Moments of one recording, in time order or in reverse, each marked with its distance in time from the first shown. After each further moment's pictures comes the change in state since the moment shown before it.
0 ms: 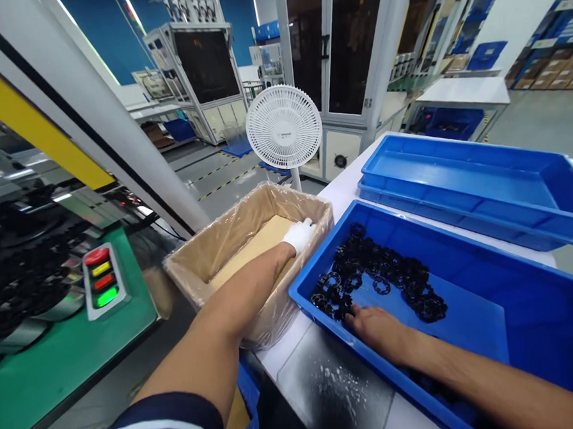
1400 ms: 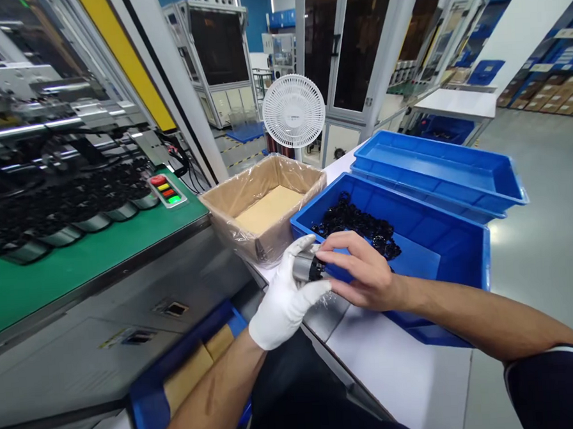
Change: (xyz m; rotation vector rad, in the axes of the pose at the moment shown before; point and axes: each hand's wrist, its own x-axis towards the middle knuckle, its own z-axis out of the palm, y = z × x) left_hand -0.344 0.091 0.017 -1.483 0.426 0.260; right_hand -0.097 -0.079 -0.040 0.172 1.225 -0.862
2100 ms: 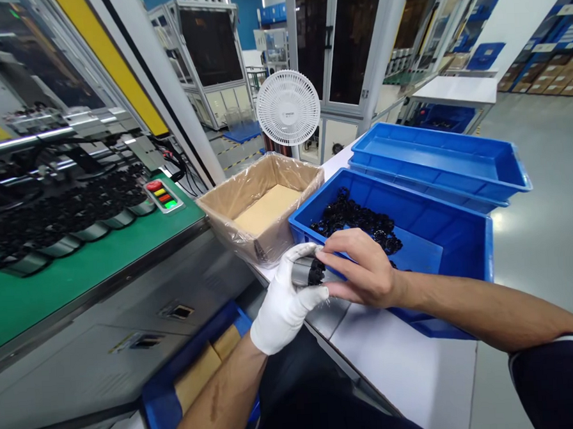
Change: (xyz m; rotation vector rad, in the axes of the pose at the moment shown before) left_hand -0.003 -0.006 -0.004 0.098 0.019 0.080; right_hand -0.003 0.003 -0.003 -0.216 -0.009 -0.127
